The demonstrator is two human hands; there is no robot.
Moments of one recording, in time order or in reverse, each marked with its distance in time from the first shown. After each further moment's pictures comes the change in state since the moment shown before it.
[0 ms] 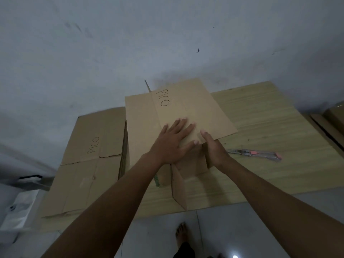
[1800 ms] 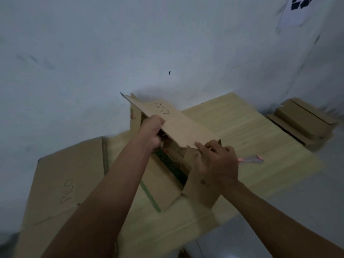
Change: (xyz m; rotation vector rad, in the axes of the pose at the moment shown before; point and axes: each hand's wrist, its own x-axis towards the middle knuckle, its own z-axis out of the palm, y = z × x) left_hand 0.082 0.001 -0.103 -1.567 0.082 -0.720; right_hand -0.010 -0.007 0.006 -1.244 0.687 -0.777
